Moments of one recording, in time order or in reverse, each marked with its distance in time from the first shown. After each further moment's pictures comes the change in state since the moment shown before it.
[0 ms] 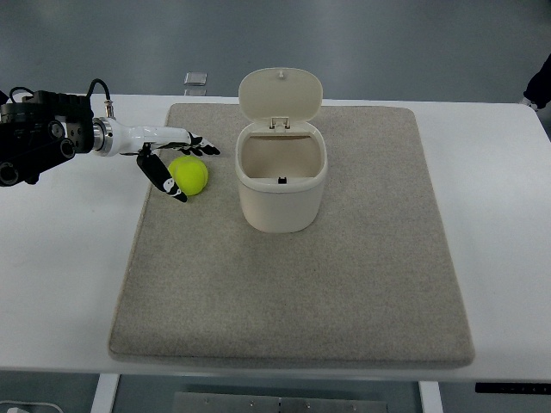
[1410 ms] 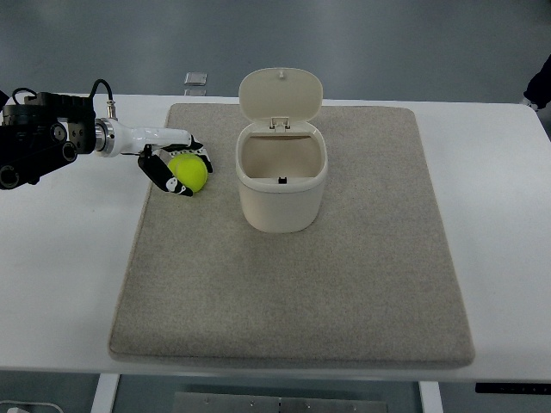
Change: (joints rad) left arm -0.002 0.006 -0.005 -0.024 0.030 0.031 0.012; right arm 0.000 0.000 0.000 0.000 0.000 0.000 0.000
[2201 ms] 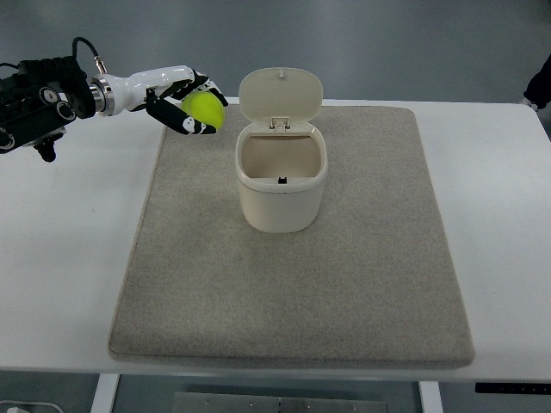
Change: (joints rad) left arm -0.041 -0.001 -0.152 0.029 -0.335 0.065 0.011; right arm 0.000 0.000 0.000 0.000 0.000 0.000 0.000
